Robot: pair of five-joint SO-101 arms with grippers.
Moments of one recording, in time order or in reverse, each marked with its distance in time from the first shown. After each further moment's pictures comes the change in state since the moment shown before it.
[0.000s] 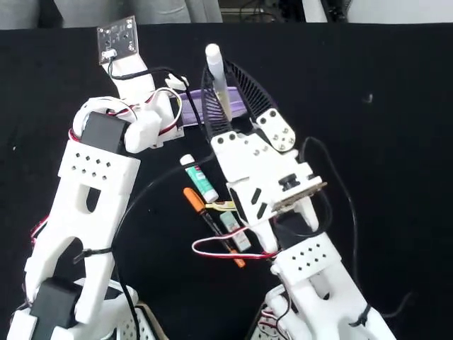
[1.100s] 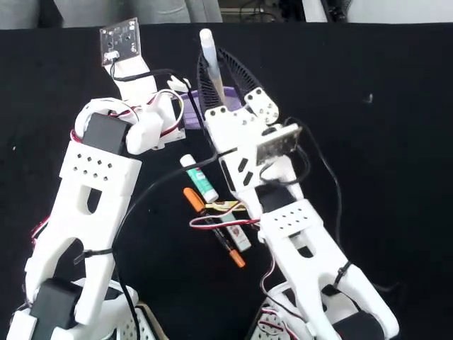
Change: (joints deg) left arm 0.4 0.0 0.9 -0.2 0.0; right arm 3.7 22.0 -5.3 -6.3 -5.8
